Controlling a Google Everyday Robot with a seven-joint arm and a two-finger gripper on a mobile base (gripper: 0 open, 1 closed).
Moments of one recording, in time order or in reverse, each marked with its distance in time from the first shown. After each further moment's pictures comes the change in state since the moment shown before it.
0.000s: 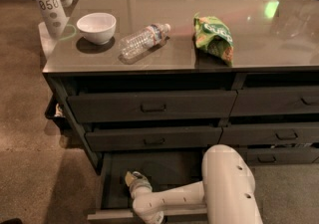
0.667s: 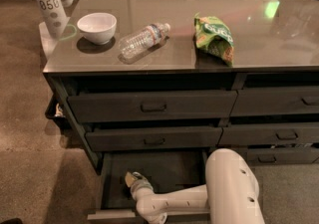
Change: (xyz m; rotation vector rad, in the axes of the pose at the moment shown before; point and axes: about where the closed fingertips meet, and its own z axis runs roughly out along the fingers) arm 0.006 0.001 0.004 -0.069 0.015 0.026
